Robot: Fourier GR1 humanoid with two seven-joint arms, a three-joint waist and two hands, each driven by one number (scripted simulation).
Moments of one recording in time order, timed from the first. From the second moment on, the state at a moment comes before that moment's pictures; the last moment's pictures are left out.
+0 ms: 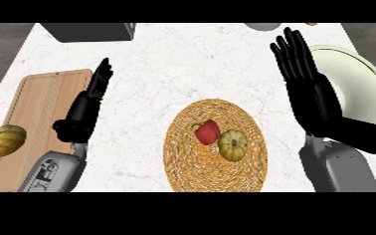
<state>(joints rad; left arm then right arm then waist) -0.22 0.29 -0.20 -1.41 0.09 0.19 -0.16 -0.30 -0.18 0.11 -1.66 -0.23 -0.01 -0.15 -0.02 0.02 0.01</state>
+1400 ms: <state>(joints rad) -0.29 0.37 -0.15 -1.49 0.02 0.27 0.10 -0.83 -0.50 0.48 -1.16 0.16 0.58 -0.59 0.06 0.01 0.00</state>
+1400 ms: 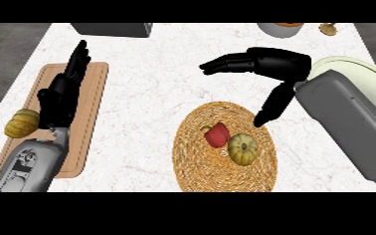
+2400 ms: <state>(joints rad) -0.25 0.35 -0.11 -1.56 -0.03 0.28 0.16 -0.93 -0.37 0.88 -1.04 0.59 0.48 -0.62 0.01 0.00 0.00</state>
